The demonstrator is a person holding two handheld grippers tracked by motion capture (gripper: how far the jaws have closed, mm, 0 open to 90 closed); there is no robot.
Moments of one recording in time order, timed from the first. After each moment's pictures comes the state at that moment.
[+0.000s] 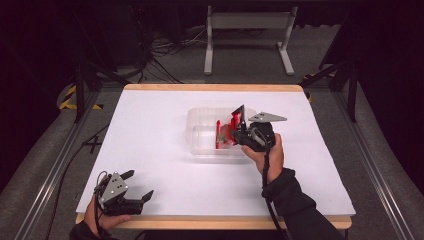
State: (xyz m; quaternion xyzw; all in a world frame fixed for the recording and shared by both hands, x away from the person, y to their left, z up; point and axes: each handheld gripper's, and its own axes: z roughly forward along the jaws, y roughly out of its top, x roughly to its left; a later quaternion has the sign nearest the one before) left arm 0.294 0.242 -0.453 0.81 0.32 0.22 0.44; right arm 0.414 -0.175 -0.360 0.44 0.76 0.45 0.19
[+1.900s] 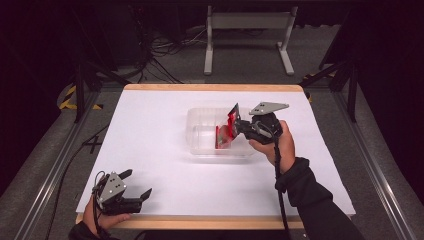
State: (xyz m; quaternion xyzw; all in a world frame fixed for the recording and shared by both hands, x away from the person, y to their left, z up) left arm 0.294 0.244 -0.453 0.80 0.33 0.23 0.44; right arm 0.416 -0.186 -0.321 0.35 0.82 0.41 0.20
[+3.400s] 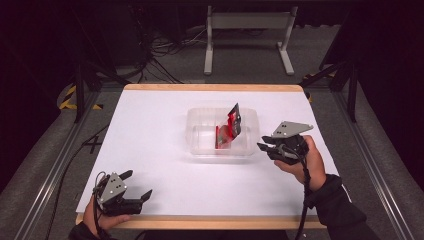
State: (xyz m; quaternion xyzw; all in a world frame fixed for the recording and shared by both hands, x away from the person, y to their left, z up) left arm 0.292 0.243 -0.452 0.81 0.33 0.23 0.43; right arm 0.369 -0.238 -0.332 0.30 0.85 0.35 0.24
